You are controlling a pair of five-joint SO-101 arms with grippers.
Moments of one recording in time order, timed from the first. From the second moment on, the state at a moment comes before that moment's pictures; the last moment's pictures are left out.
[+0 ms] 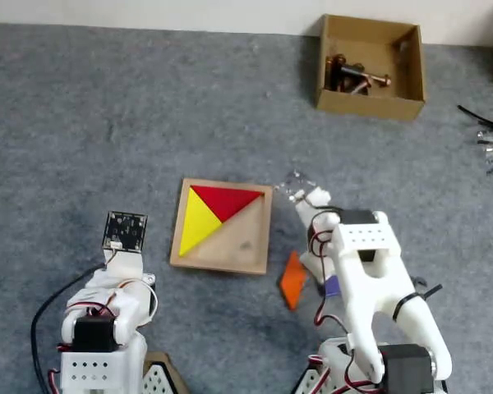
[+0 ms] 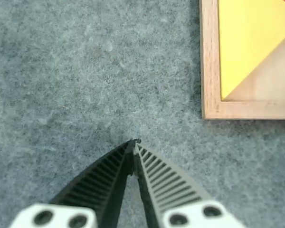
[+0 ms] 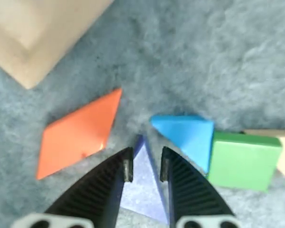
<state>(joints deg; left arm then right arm) -5.9 -104.5 96.0 75.9 -1.0 -9.1 -20.7 52.4 56.7 40.7</state>
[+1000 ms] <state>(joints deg) -5.9 -104.5 96.0 75.9 -1.0 -9.1 -20.8 53.0 70.5 48.5</state>
